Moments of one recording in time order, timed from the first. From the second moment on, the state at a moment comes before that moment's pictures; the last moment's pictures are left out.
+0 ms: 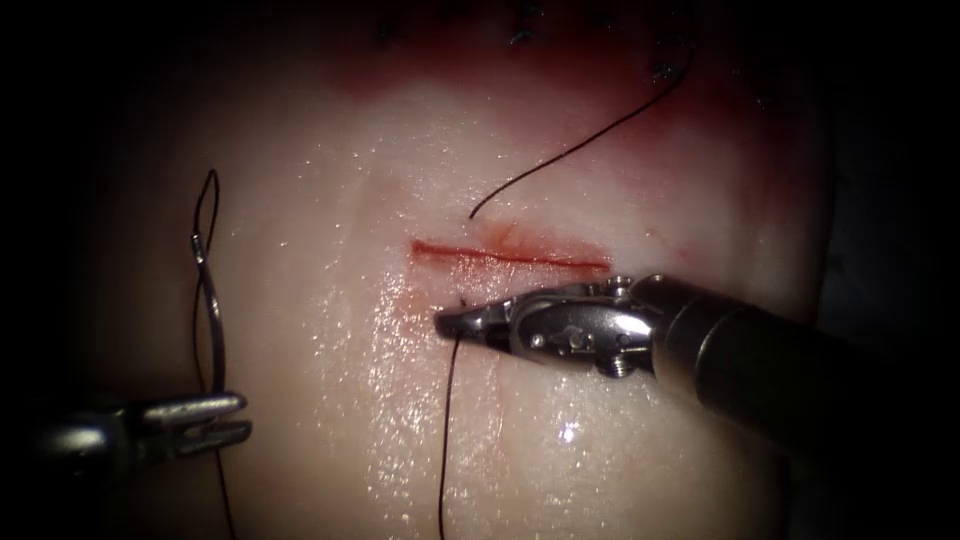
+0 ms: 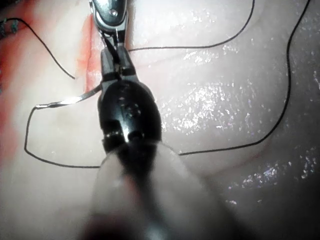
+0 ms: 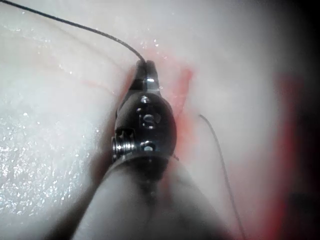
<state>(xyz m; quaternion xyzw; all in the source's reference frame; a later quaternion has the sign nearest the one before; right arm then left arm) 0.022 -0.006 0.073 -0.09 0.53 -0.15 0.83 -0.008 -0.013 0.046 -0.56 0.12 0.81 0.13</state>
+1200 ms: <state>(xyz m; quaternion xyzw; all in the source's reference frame) 0.025 -0.029 0.066 0.04 0.58 -0.20 0.79 -0.008 -0.013 0.046 -0.56 0.12 0.81 0.13</state>
